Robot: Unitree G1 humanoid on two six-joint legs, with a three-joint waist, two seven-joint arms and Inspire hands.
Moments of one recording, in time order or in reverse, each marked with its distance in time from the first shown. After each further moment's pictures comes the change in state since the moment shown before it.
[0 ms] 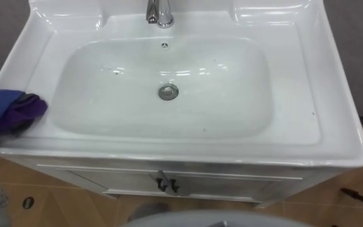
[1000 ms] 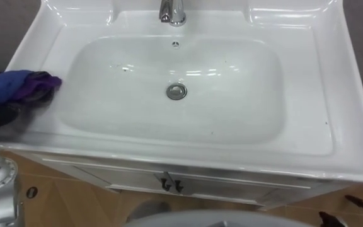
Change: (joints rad) left arm -0.021 -0.102 0.000 -0.241 -0.825 -0.053 -0.231; right arm -0.067 0.032 0.035 0.009 -0.001 0.021 -0.010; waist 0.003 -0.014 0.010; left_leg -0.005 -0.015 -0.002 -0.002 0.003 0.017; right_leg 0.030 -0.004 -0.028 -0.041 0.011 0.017
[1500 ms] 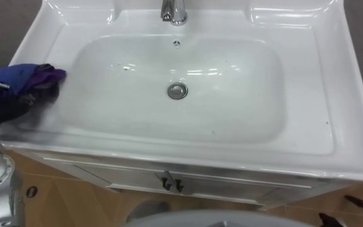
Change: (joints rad) left arm -0.001 -0.004 0.000 -0.037 -0.113 -0.001 -0.144; right arm 0.000 0.000 0.000 -0.001 -0.001 -0.002 -0.002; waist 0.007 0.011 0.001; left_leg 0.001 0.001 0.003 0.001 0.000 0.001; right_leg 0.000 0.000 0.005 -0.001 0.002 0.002
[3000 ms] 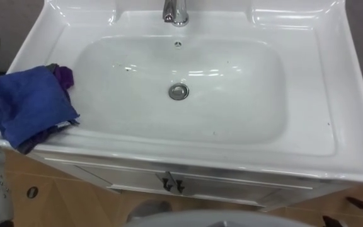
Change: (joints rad) left arm -0.030 0.000 0.080 -0.273 -0.261 0.000 0.072; right arm -0.008 0.007 0.001 0.011 0.040 0.025 -0.042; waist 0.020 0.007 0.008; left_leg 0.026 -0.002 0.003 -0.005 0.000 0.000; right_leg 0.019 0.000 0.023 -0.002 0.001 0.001
